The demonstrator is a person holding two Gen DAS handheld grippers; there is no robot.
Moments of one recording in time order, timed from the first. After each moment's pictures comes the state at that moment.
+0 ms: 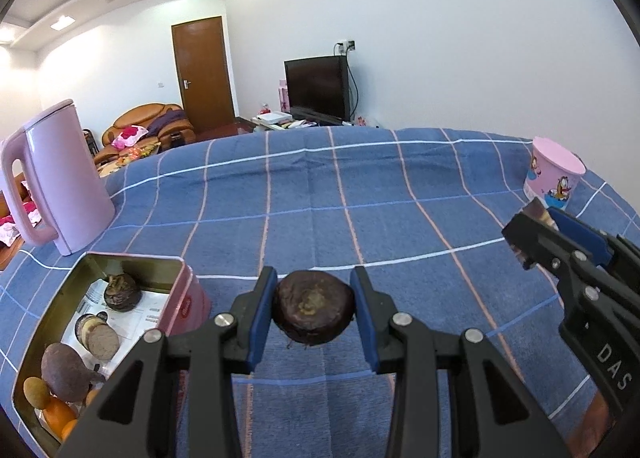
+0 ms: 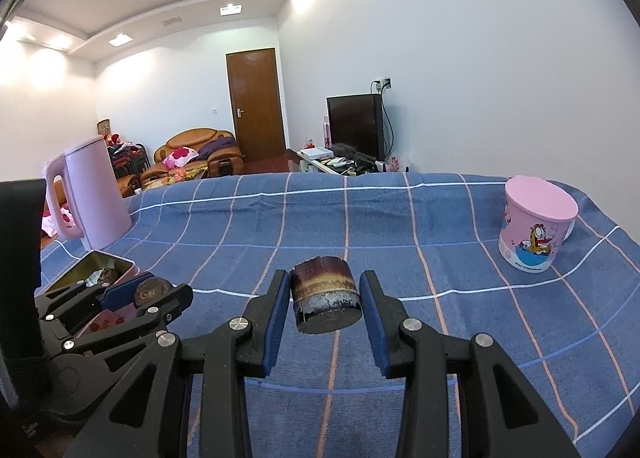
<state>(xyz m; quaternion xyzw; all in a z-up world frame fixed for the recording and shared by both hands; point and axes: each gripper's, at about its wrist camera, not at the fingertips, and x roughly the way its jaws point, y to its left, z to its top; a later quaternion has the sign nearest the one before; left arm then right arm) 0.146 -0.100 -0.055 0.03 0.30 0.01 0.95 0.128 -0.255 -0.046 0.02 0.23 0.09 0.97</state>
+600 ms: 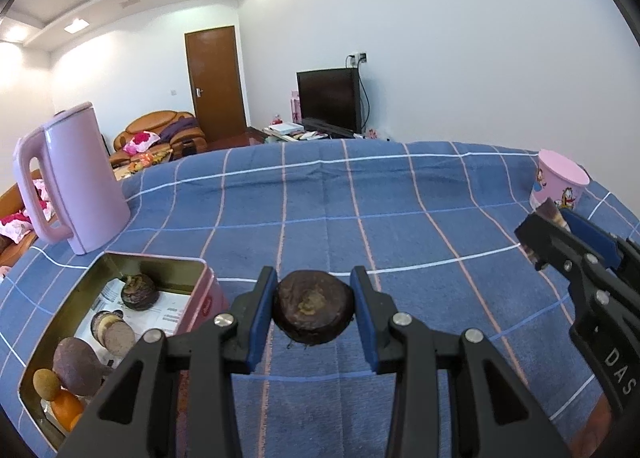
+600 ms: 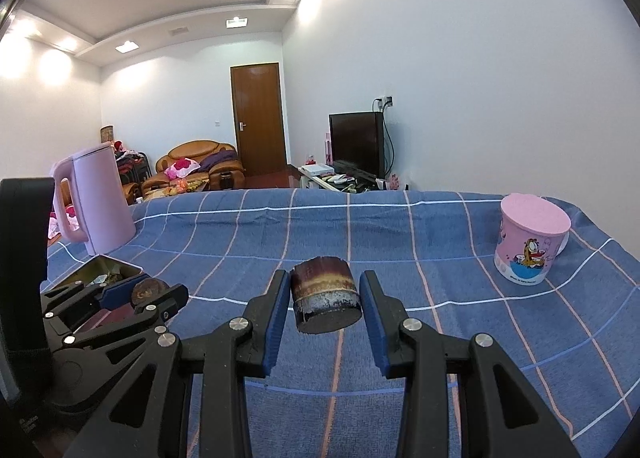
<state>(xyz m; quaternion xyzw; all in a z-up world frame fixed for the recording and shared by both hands) 0.134 -0.095 -0.051 0.03 0.27 0.03 0.96 0.115 -0.252 -0.040 0.01 0.20 0.09 0.98</state>
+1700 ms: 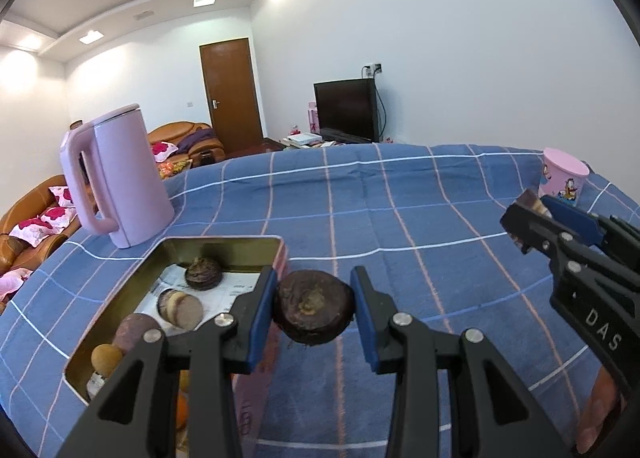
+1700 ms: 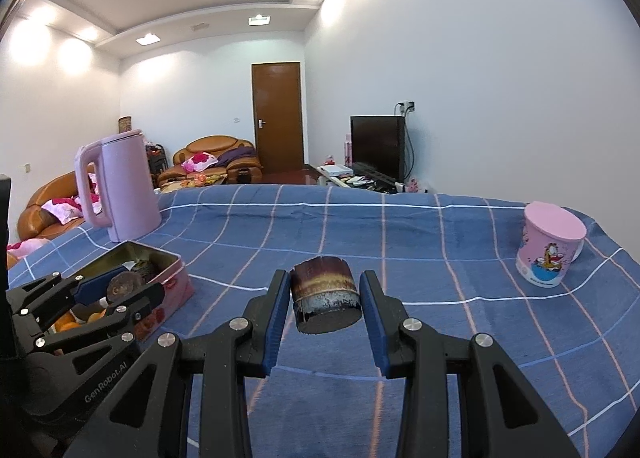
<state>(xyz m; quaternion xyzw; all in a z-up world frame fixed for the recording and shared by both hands) 0.086 -0.059 -0.046 0.04 0.25 0.06 0.97 0.096 -0.215 -0.042 -0.01 0.20 0.13 0.97</state>
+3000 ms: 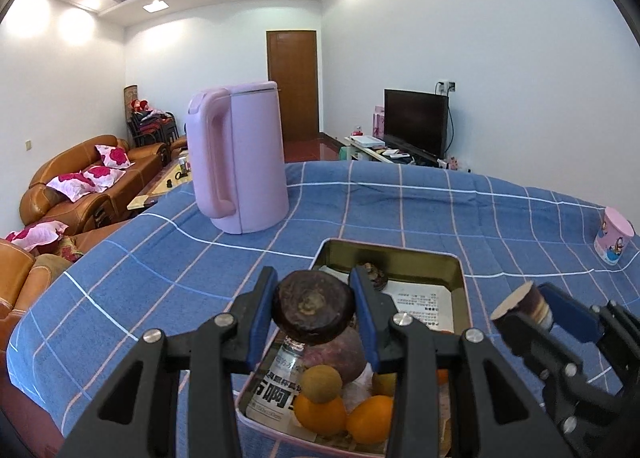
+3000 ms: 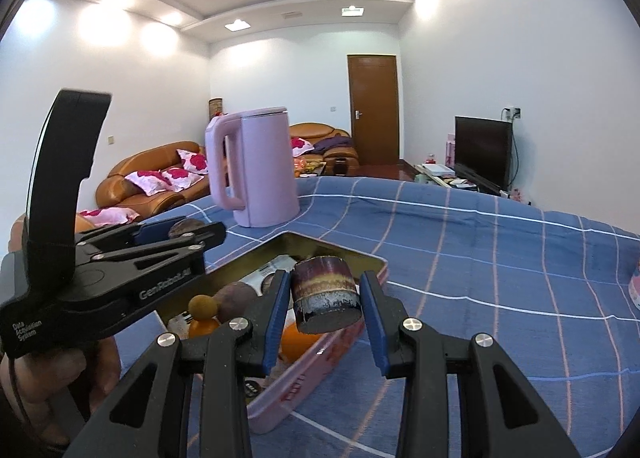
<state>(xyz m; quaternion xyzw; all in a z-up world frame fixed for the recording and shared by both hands) 0.061 0.086 -0.023 -0.03 0.25 0.14 0.96 0.068 -0.068 -0.037 -0.03 0.20 0.29 0.93</state>
